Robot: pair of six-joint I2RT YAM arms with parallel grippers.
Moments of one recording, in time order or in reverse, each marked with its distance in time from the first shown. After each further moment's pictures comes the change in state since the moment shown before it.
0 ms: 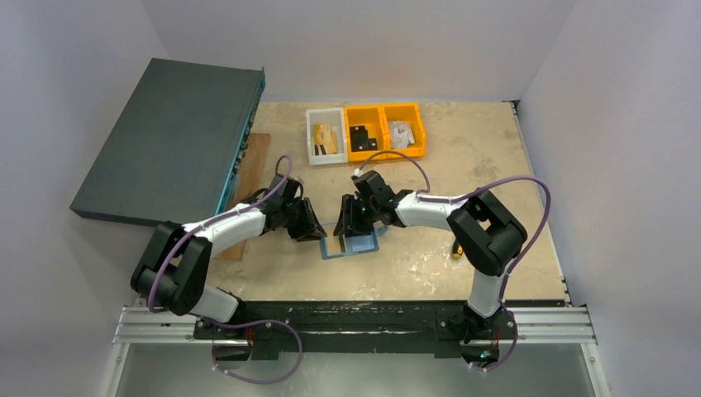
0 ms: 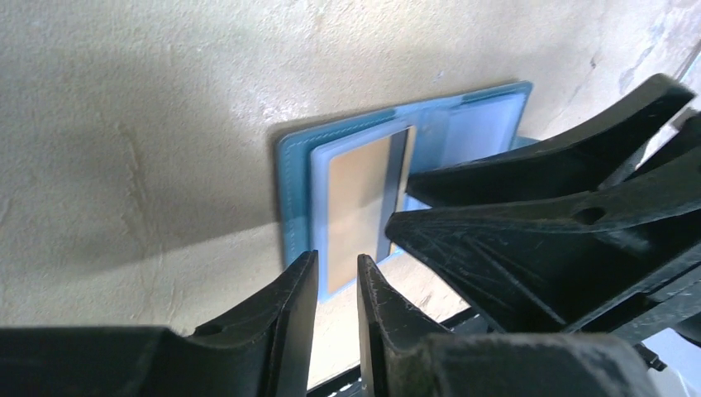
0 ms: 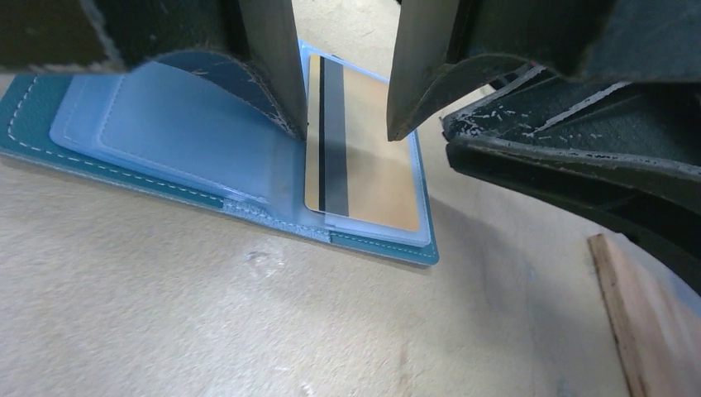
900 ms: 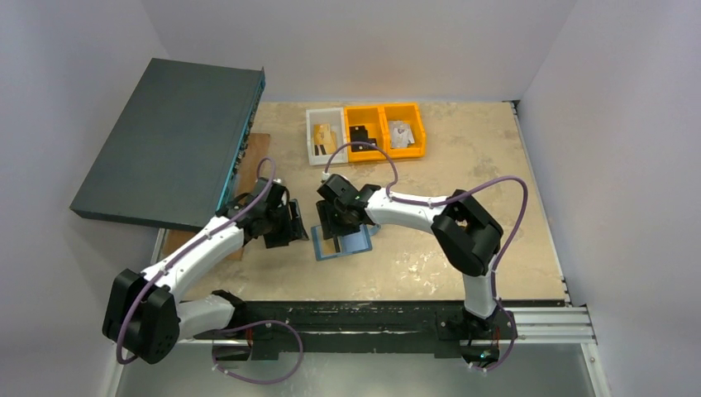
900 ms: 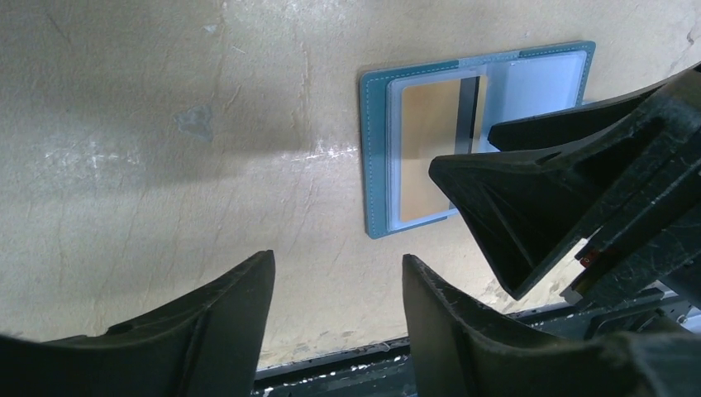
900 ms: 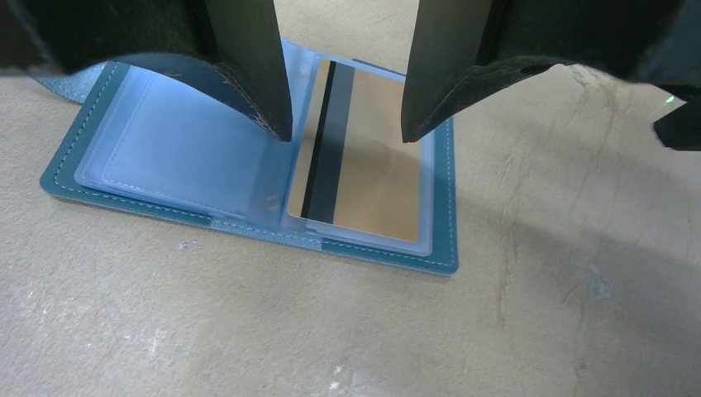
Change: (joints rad) left arm 0.000 -0.297 0.021 -0.358 -0.233 0.143; right arm 0.177 0.108 0.307 -0.357 0.306 -0.154
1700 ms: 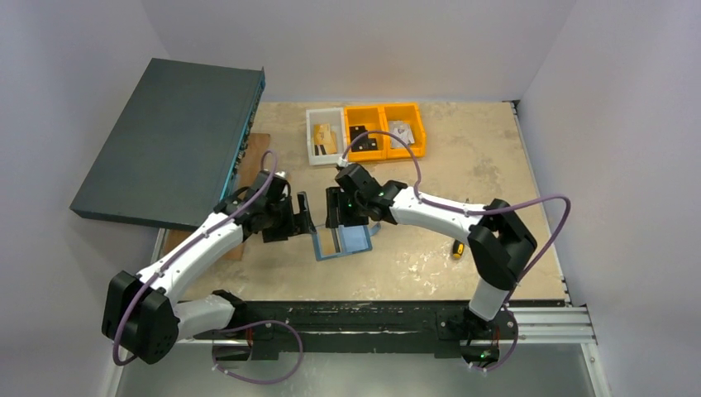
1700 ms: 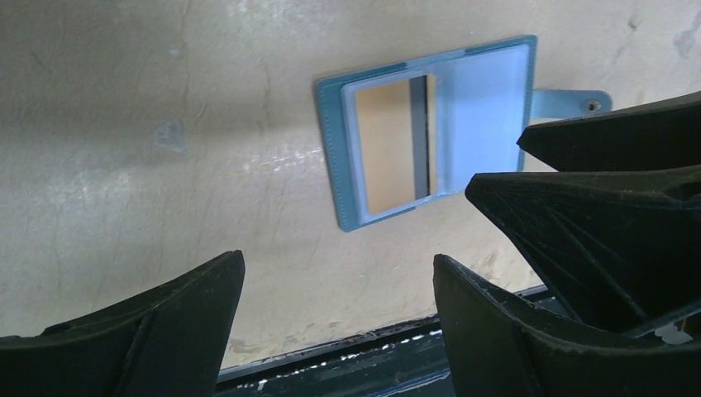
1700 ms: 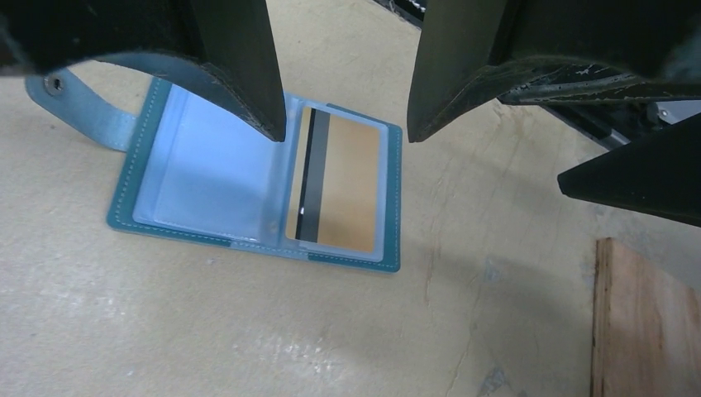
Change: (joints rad) left arm -0.021 0.009 0.091 -0.034 0.030 0.044; right arm -0.058 -0.222 -0.118 0.073 -0.042 0.053
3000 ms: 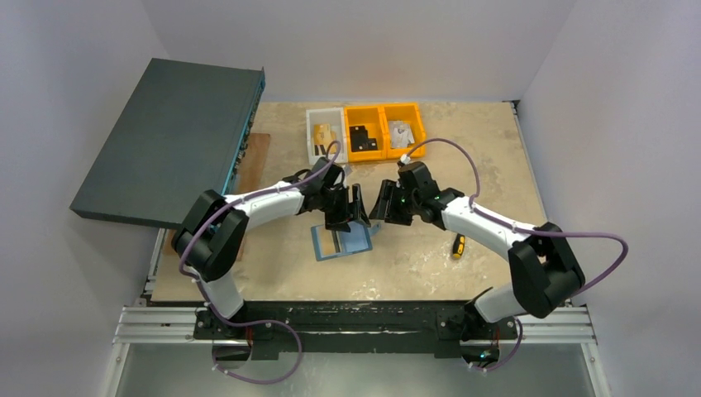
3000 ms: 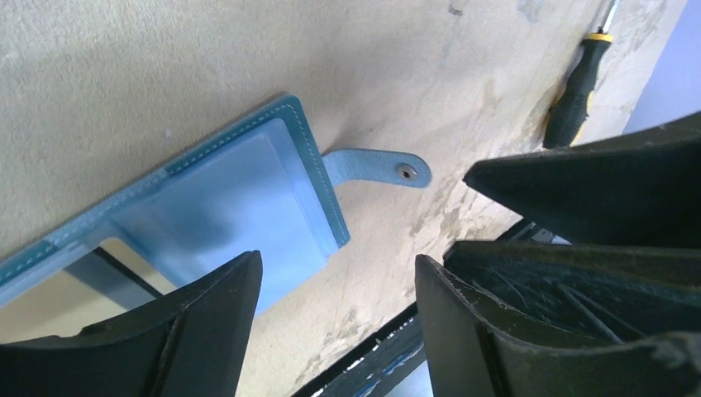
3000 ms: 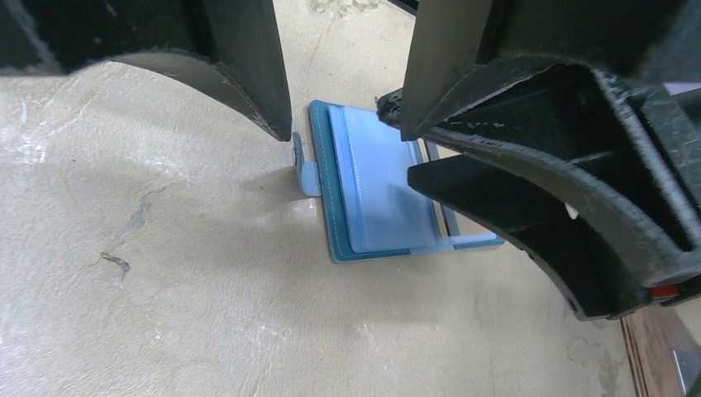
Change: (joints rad) left arm -0.171 0.594 0.233 0.399 0.303 -0.131; right arm -0.299 -0.257 -0.354 0.127 -0.154 0.042
